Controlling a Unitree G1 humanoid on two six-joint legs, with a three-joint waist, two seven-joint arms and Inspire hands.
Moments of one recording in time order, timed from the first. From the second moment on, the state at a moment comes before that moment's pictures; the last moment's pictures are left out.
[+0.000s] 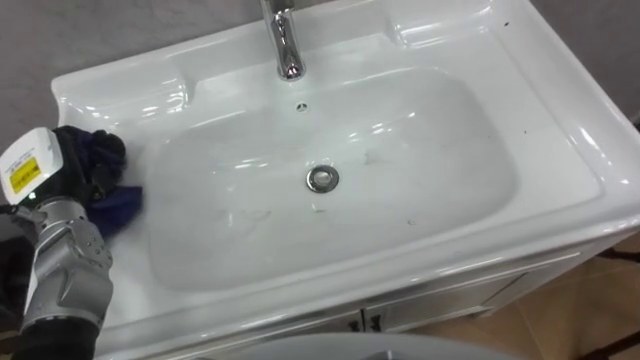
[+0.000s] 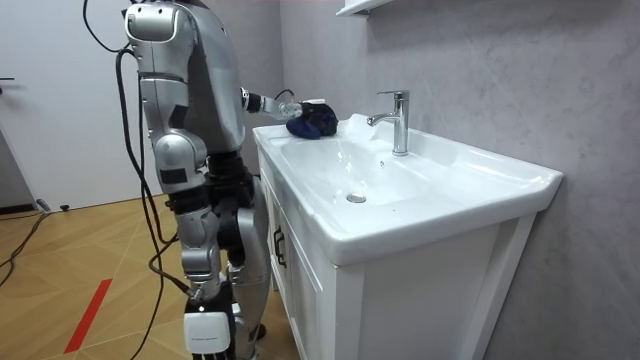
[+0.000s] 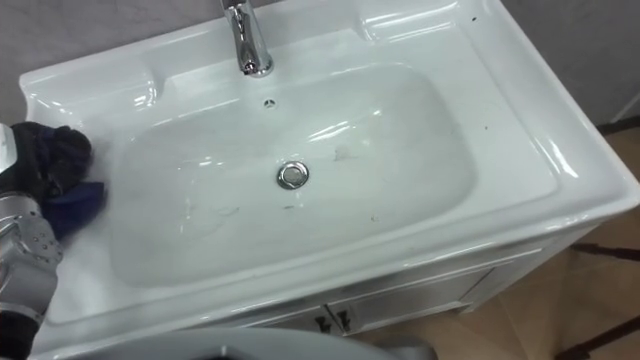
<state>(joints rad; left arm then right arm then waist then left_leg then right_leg) 0.08 0.43 0.08 0.38 0.69 0.24 0.35 0.11 -0.33 -0.04 1.36 0.05 0.19 0.04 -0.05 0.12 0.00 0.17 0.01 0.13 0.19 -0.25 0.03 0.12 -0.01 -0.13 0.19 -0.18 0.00</state>
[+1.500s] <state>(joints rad) 0.03 0.46 0.11 0.18 0.76 0.29 0.25 0.12 -0.33 -0.02 1.35 0.04 0.16 0.05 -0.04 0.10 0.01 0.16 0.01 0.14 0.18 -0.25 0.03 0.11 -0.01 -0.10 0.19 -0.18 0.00</state>
